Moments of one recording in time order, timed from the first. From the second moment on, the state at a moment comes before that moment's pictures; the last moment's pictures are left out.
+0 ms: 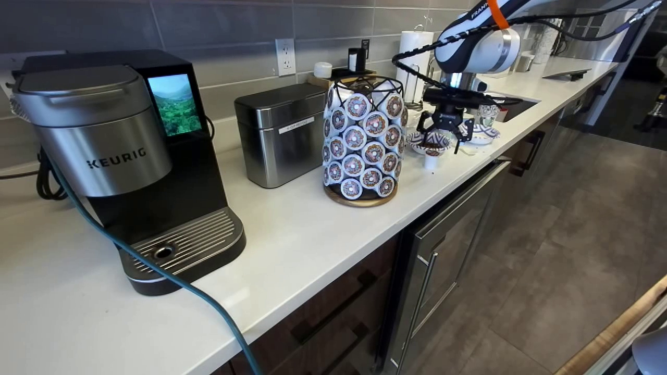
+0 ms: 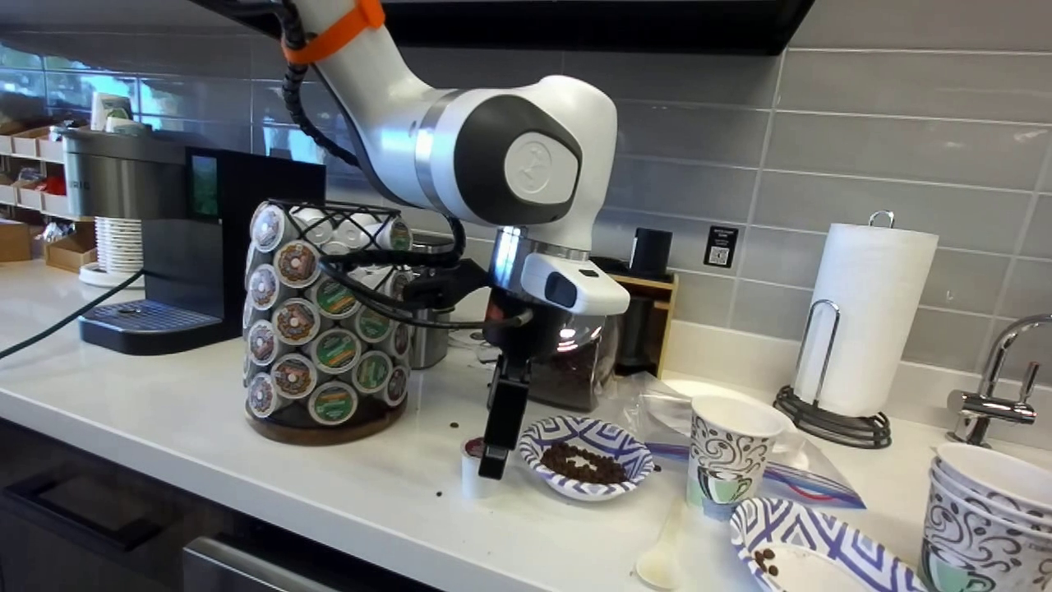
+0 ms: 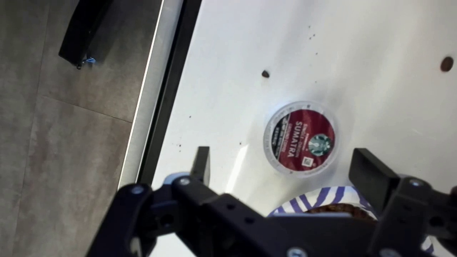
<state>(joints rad) -0.01 0.38 -0.09 -1.94 0.13 2.25 0.79</state>
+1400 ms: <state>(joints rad) -0.01 0.44 -0.09 -1.88 0.20 2.24 0.79</state>
